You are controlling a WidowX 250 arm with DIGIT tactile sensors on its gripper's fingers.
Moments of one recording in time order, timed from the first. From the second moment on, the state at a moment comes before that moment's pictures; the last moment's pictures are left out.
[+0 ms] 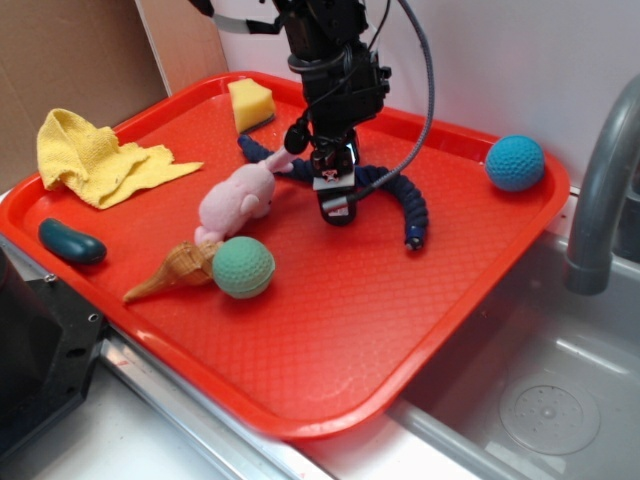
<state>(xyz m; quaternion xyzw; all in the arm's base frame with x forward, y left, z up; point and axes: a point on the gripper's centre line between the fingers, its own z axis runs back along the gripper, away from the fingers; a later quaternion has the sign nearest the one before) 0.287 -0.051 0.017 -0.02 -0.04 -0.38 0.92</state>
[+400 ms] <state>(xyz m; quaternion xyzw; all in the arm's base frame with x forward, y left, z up) 0.276 -0.049 0.020 -0.02 -0.03 -0.37 0.93</state>
